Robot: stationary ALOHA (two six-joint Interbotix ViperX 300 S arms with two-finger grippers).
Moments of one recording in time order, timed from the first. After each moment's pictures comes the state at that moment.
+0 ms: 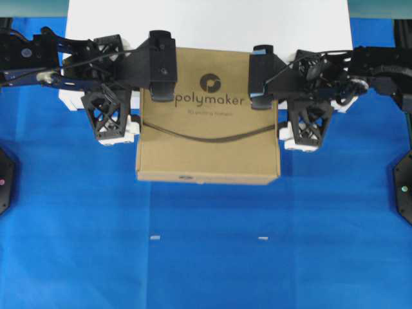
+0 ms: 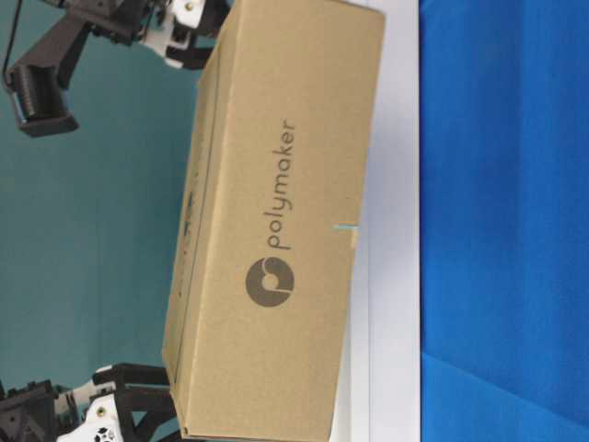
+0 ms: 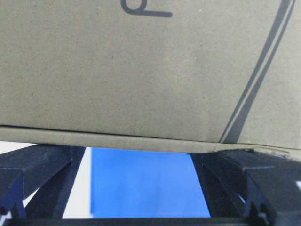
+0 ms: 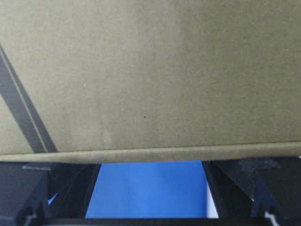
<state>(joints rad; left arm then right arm) 0.24 -0.19 0.39 0.06 0.75 0.16 -0.27 -0.17 0.53 0.09 0.71 -0.31</state>
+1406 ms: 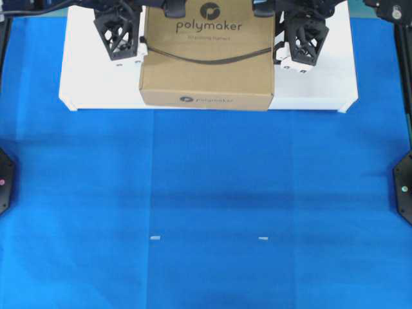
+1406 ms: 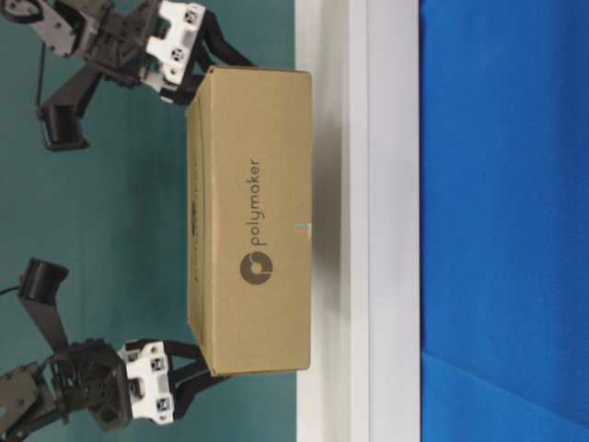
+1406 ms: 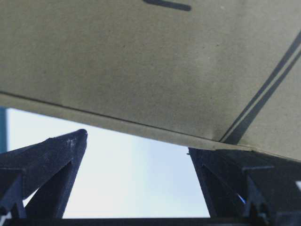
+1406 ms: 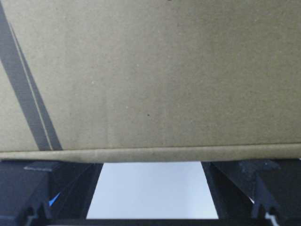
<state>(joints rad) 0.54 0.02 0.19 0.08 0.76 0.39 -0.62 0.01 0.32 0.38 0.75 -0.83</state>
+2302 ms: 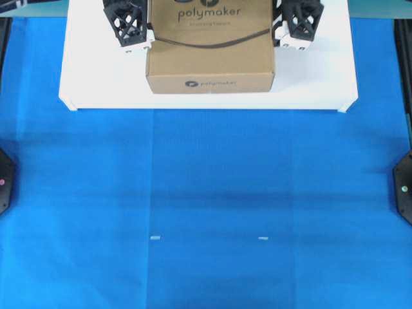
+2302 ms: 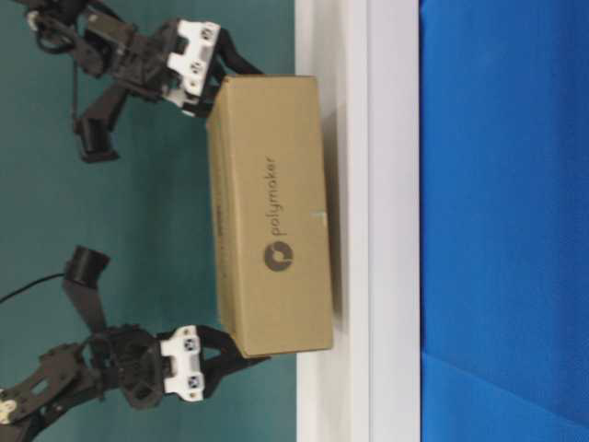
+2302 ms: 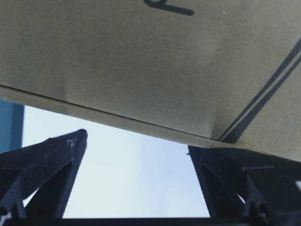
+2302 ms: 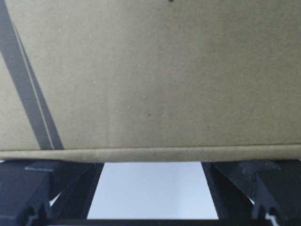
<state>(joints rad) 0.60 0.12 0.13 0.08 0.76 0.40 -0.71 0.16 0.20 0.45 0.84 -0.99</state>
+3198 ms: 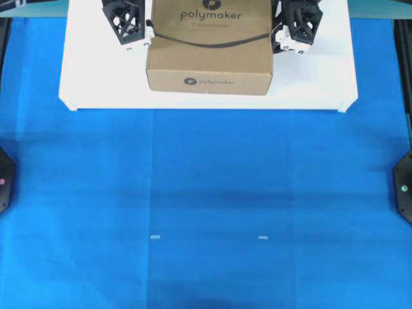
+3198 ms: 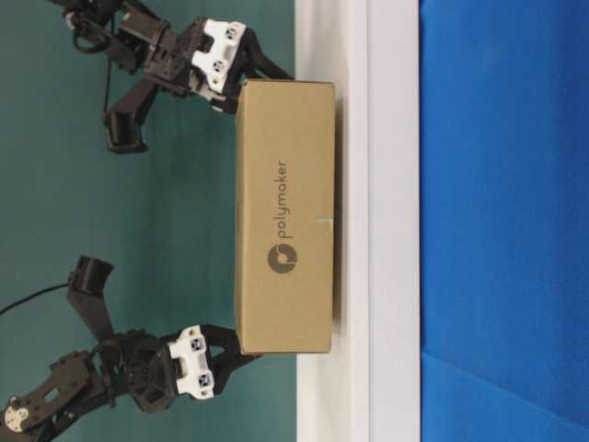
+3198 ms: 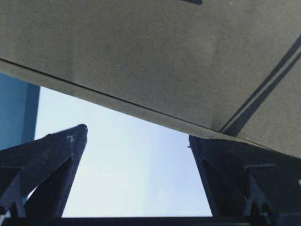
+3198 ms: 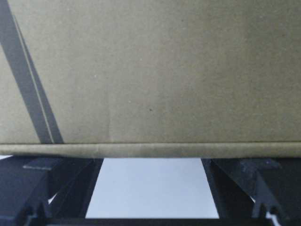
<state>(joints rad) 0.64 0.11 0.18 0.07 0.71 0.43 -0.79 0.19 0.23 0.54 0.85 -1.07</state>
